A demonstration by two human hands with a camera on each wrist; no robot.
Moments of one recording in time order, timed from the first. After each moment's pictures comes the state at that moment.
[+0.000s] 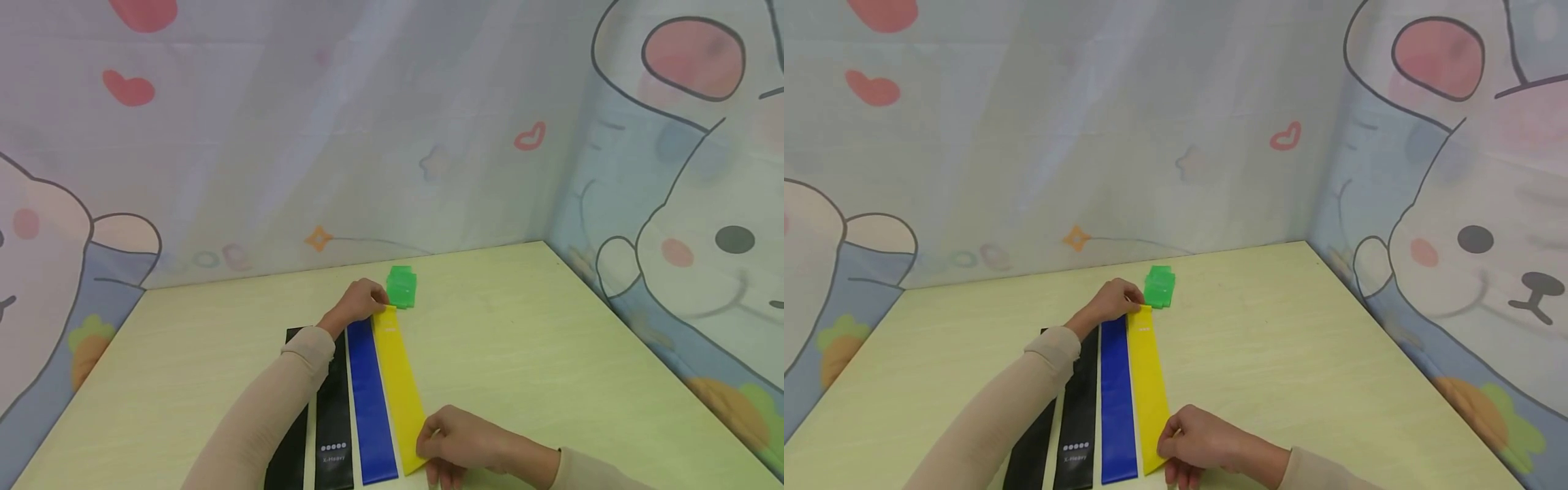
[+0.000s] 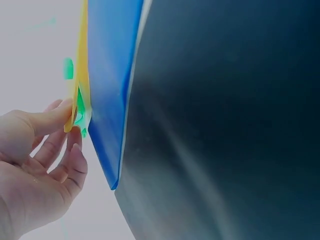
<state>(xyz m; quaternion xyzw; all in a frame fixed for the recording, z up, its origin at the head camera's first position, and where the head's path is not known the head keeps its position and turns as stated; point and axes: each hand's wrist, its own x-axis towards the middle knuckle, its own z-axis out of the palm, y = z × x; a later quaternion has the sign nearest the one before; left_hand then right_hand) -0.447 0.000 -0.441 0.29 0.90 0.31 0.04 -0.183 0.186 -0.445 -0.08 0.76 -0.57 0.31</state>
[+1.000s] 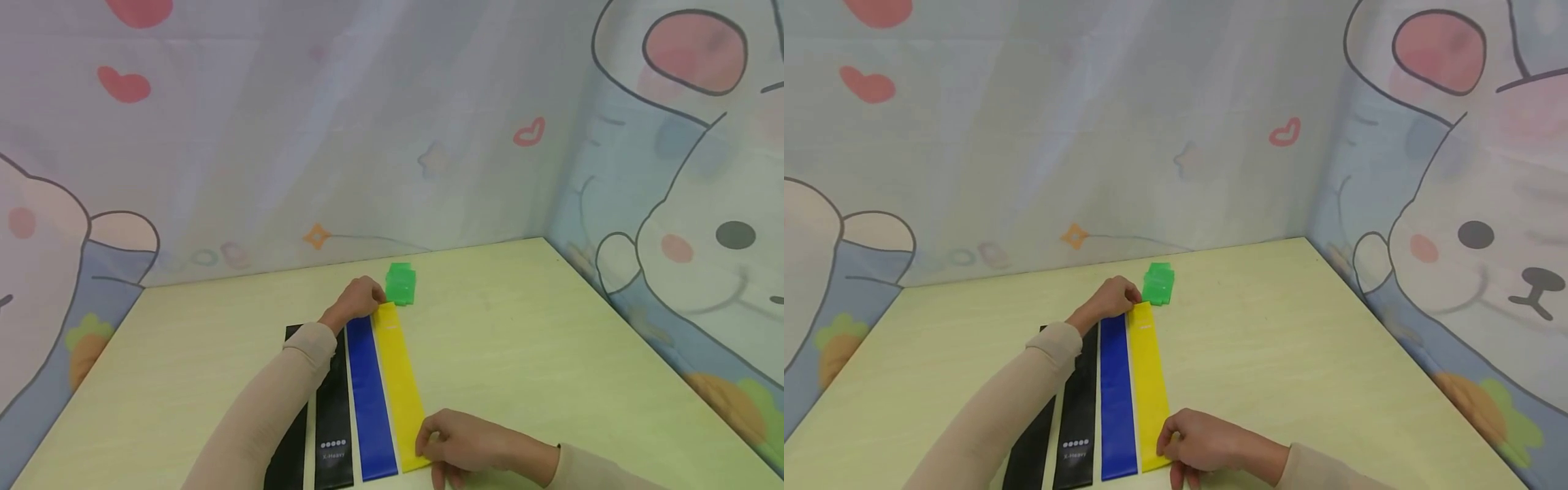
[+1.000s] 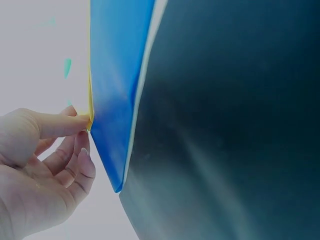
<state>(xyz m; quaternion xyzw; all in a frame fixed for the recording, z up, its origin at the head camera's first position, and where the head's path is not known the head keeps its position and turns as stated) -0.442 0.005 -0.434 0.27 0.93 0.26 0.04 -0.185 0.193 -0.448 -0.12 0.78 -0.53 0.32</state>
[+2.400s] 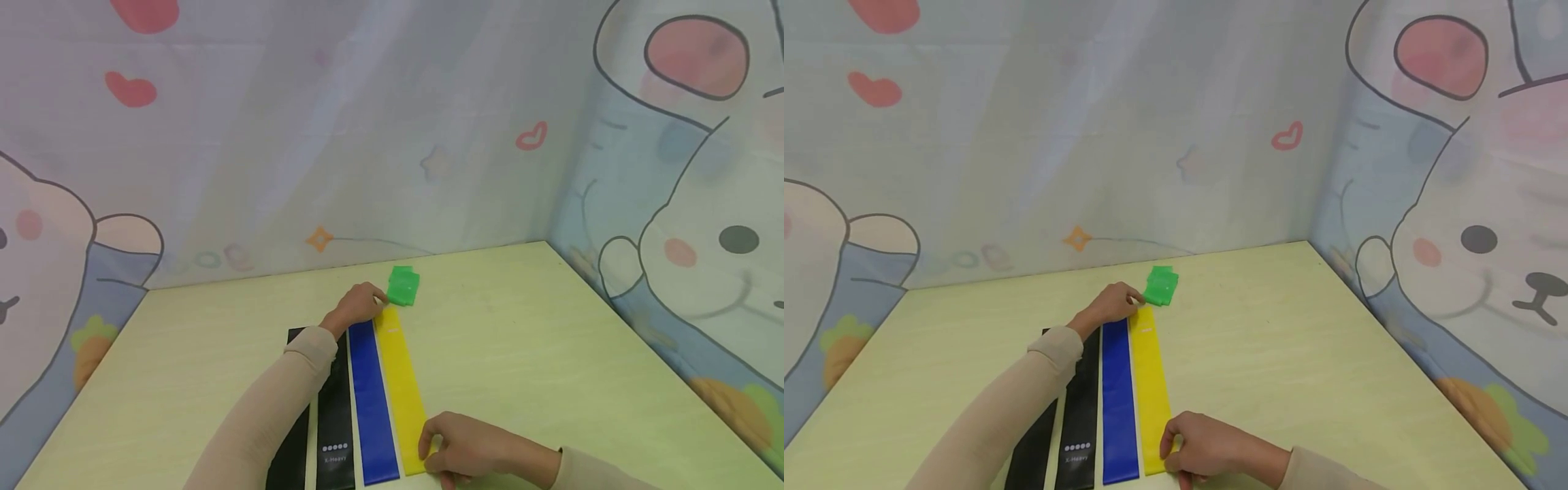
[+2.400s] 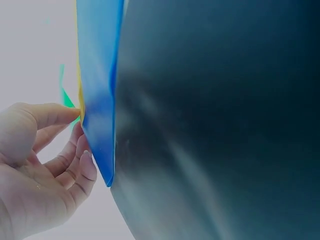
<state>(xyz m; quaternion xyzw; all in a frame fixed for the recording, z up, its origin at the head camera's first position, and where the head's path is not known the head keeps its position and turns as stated) -0.445 0.005 -0.441 0.26 0.93 0.24 0.05 -0.185 0.191 -0.449 -0.13 0.83 -0.46 0.29</state>
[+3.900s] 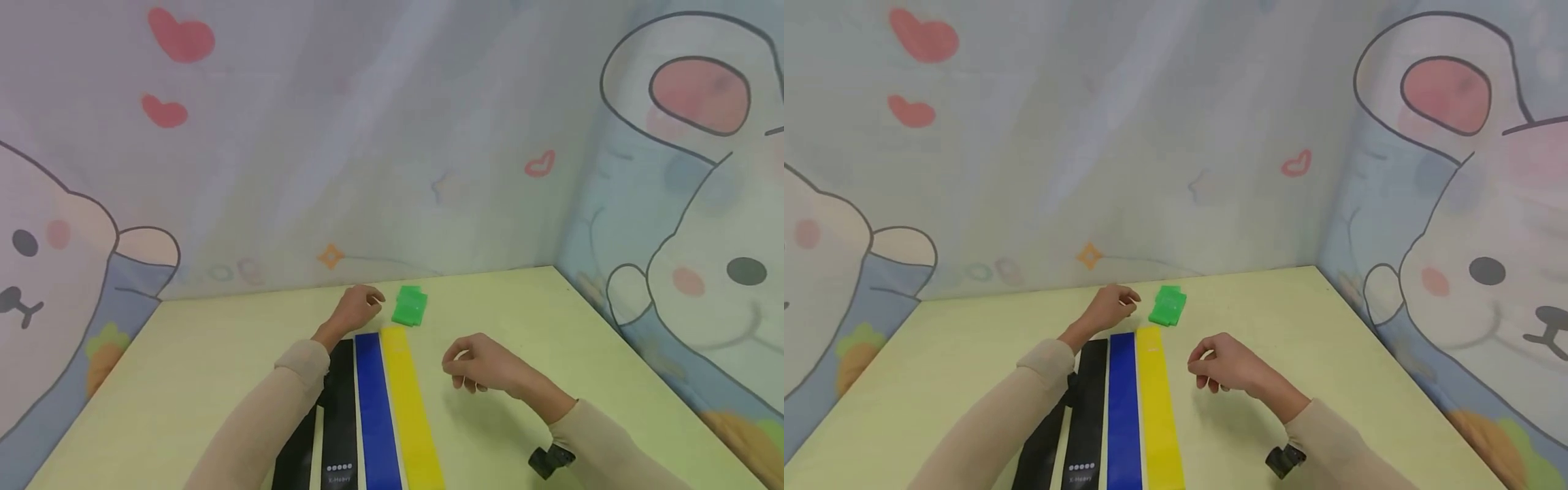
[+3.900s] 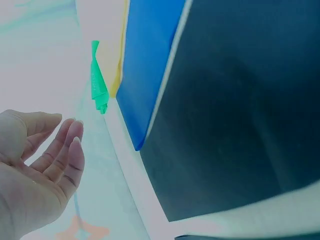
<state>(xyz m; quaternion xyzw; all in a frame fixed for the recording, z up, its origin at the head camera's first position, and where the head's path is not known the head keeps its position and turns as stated) -0.443 -0.020 -0.431 0.28 0.90 0.35 -0.04 -0.275 0.242 -0.400 -0.13 0.85 -0.49 0.14</state>
